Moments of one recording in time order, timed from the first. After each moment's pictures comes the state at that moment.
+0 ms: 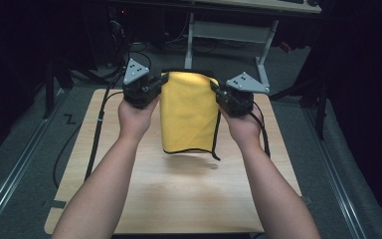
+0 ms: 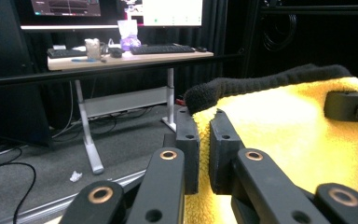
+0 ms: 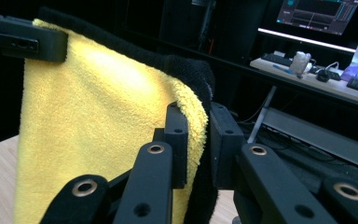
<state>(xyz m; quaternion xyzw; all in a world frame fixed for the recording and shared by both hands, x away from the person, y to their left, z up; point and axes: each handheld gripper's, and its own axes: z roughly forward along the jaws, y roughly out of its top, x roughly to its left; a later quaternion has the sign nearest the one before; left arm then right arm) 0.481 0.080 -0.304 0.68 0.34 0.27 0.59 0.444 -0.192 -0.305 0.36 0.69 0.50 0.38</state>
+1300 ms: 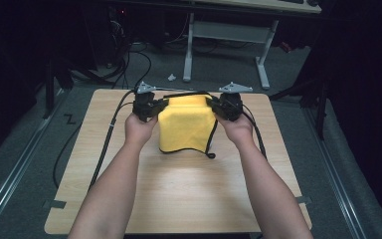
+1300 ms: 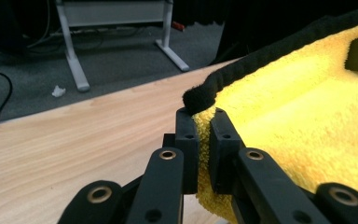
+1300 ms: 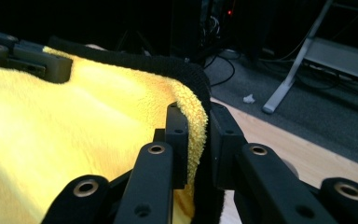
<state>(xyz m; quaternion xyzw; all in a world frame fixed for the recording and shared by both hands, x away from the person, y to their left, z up) 0.534 0.078 -0.412 0.75 0.40 0.16 0.49 0.507 -0.208 -0.388 0.41 0.75 0.45 0.26</state>
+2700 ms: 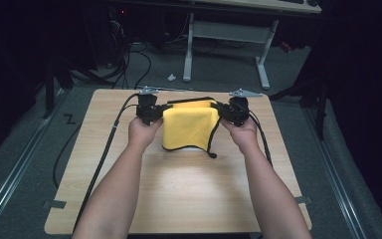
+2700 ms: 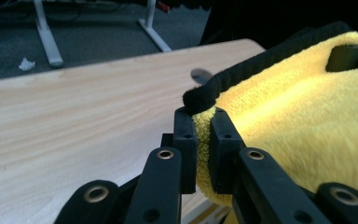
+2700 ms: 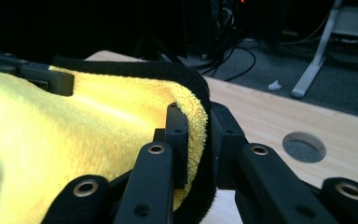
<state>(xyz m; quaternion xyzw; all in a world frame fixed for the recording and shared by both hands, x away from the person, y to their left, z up) 0.539 0.075 -0.434 0.75 0.43 0.10 0.49 0.515 -0.235 -0.417 0.44 0.73 0.48 0.19</state>
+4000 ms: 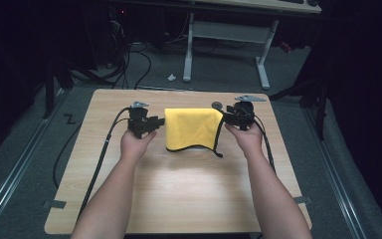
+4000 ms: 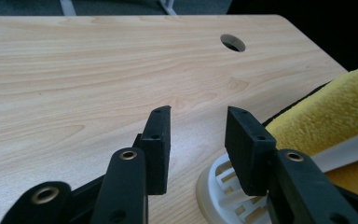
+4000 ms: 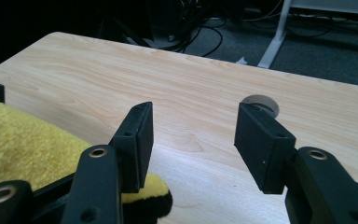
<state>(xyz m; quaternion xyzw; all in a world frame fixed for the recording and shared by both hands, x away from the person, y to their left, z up) 0.519 0.105 -0.464 0.74 0.47 0.10 0.47 0.510 -0.256 -0.431 0.50 0.71 0.44 0.22</state>
